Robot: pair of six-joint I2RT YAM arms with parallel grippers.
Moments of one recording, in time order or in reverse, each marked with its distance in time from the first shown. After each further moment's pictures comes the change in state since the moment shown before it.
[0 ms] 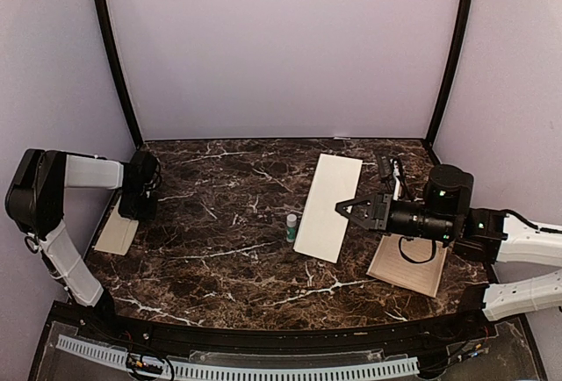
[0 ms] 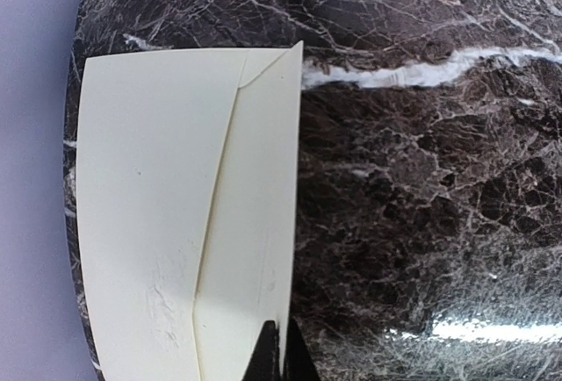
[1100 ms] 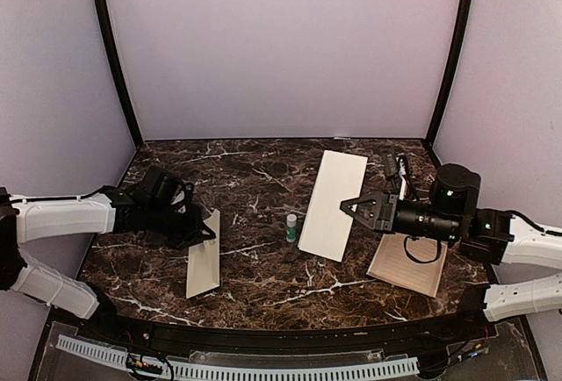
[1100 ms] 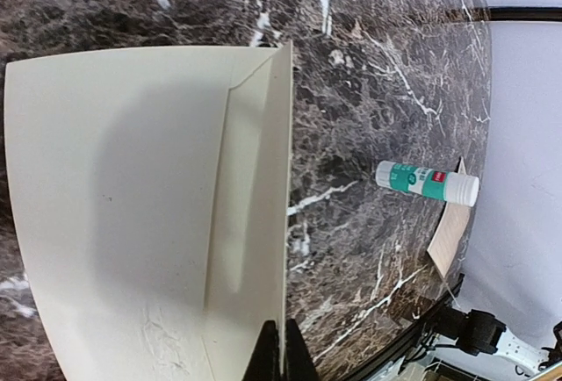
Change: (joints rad) left arm -0.450 -0.404 -0.269 0.240 0.703 -0.817; right arm 0.000 -0.048 0.001 -0.031 0.008 -0.056
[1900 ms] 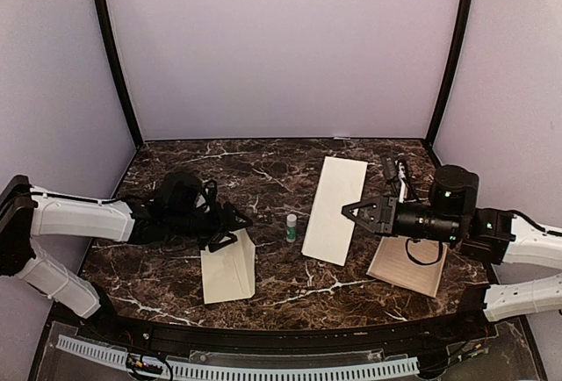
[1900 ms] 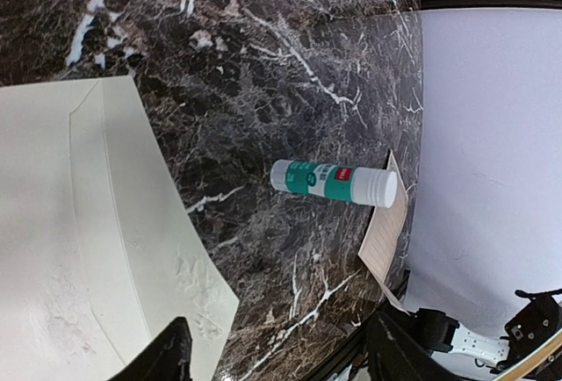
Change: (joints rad) left arm -0.182 0.129 -0.020 0.387 -0.034 -0.218; right arm 0.000 -0.004 0.003 -0.053 0.006 0.006
